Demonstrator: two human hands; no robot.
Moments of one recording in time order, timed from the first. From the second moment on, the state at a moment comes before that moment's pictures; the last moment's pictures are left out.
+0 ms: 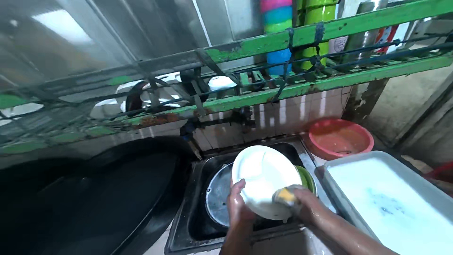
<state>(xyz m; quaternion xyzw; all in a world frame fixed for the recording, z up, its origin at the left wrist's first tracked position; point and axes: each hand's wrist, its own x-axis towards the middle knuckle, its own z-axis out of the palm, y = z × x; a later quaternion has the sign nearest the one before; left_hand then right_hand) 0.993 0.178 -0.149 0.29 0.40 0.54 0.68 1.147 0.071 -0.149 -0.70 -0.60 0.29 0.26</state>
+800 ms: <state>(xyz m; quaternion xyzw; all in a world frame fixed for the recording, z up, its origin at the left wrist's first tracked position) 1.004 0.185 -0.135 0.33 0.33 0.53 0.71 1.137 0.060 -0.181 -0.60 -0.73 0.02 0.33</state>
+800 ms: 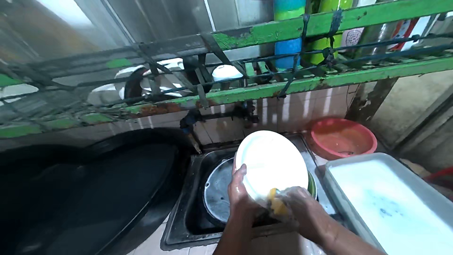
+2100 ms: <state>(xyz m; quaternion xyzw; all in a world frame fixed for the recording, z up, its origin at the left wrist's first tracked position) 1.012 0.138 -0.115 0.45 0.49 0.30 0.69 1.194 0.130 -0.136 -0.79 -0.46 0.13 0.40</state>
